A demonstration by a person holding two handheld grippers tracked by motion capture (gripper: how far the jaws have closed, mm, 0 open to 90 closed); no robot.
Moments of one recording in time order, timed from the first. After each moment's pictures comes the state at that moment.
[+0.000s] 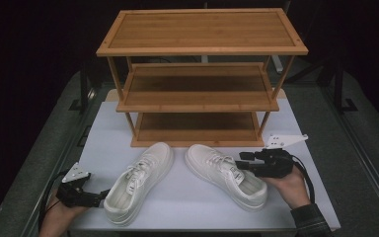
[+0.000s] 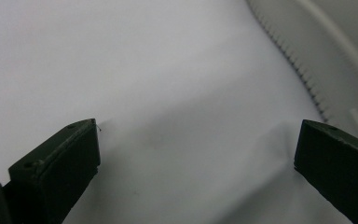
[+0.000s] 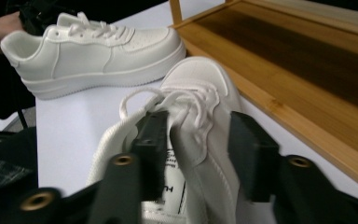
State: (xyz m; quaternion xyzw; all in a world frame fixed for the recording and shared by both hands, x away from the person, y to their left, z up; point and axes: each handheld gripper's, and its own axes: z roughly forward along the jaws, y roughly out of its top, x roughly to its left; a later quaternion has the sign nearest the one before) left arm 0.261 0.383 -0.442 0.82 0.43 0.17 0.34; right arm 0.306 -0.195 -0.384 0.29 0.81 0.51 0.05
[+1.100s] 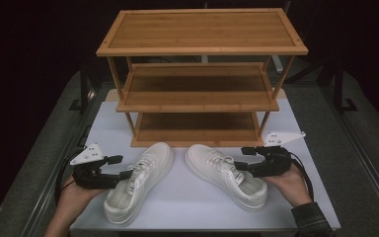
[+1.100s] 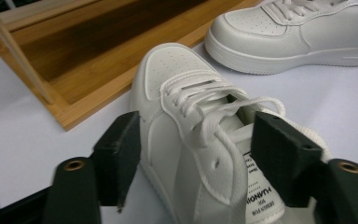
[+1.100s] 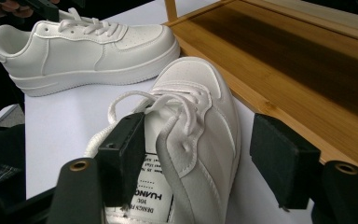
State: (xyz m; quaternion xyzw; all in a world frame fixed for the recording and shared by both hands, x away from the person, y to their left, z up) left arm 0.280 0.314 -0.372 0.83 0.31 0.12 0.44; right arm 0.312 -0.191 -0.382 0.29 0.82 0.50 0.06
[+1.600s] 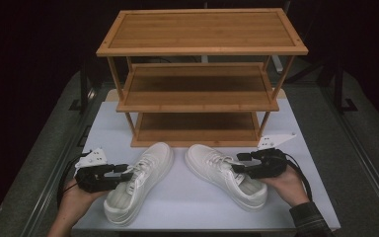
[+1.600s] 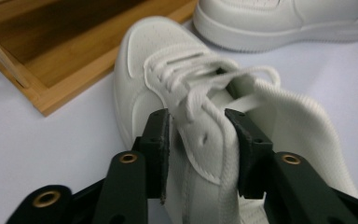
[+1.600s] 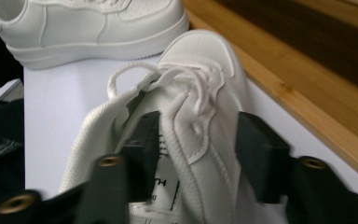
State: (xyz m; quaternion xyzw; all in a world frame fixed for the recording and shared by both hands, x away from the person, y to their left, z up) left arm 0.277 0.313 -0.384 0.85 0.30 0.10 0.42; right arm 0.314 -0.182 -0.391 0.27 0.85 0.46 0.04
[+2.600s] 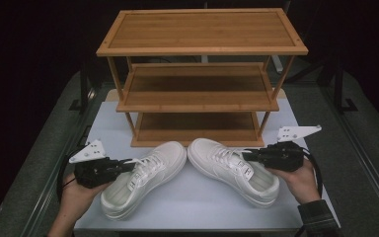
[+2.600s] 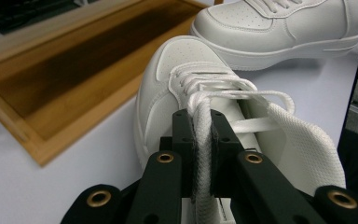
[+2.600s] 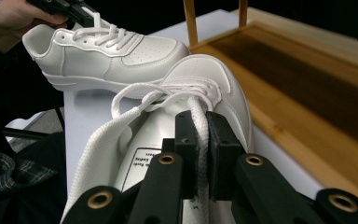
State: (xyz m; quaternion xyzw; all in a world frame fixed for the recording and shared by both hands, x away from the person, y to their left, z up) left arm 0.270 0.295 -0.334 0.84 0.28 0.12 0.46; right arm 0.307 -0.210 -0.351 0.25 0.81 0.53 0.04
